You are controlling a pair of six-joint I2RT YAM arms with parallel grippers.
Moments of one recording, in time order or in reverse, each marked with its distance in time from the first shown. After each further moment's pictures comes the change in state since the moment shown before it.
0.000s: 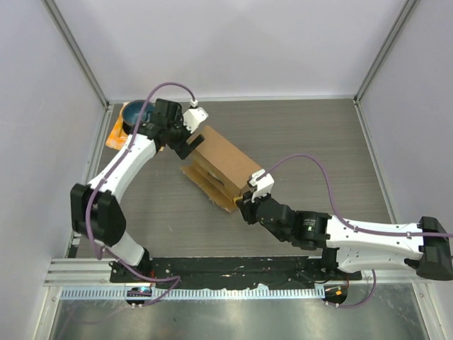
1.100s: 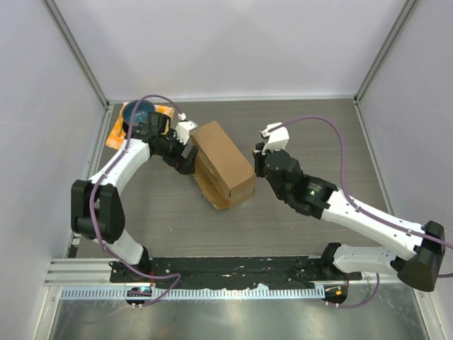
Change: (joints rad) left arm 0.098 0.084 -0.198 0.039 0.357 -0.137; right arm -0.326 0.096 0.294 -0.087 0.058 -0.173
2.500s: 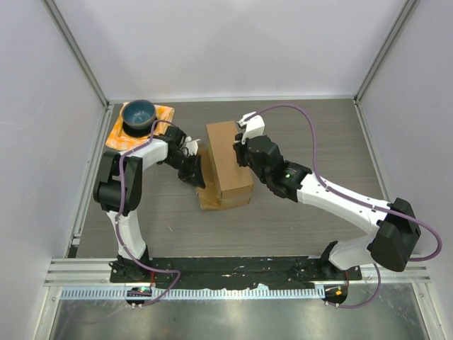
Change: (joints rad) left arm -0.019 0.301 -0.015 -0.022 0.232 -0.518; right arm -0.105 0.285 0.118 0.183 -0.232 -0.096
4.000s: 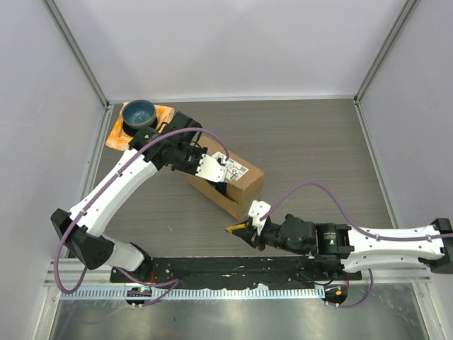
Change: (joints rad) left arm -0.392 -0.522 0.315 -0.500 -0.601 1.370; right arm 0.544 -0.615 -0.512 -0.054 -0.199 -0.048
